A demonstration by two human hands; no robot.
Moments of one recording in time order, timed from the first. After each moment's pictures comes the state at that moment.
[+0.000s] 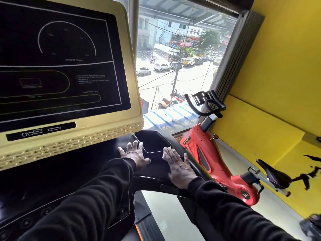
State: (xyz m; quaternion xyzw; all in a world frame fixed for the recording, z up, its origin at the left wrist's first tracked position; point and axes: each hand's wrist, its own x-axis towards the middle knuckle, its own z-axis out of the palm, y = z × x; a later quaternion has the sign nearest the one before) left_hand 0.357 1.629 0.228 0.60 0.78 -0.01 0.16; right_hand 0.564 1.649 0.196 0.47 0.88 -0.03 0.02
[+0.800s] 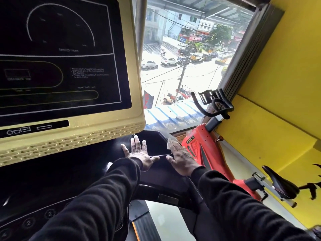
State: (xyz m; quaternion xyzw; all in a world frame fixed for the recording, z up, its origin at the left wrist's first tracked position) left_hand 0.376 1.661 0.223 0.56 0.80 -0.04 0.21; right_hand 0.560 1.724 0.212 0.45 0.88 -0.12 0.01
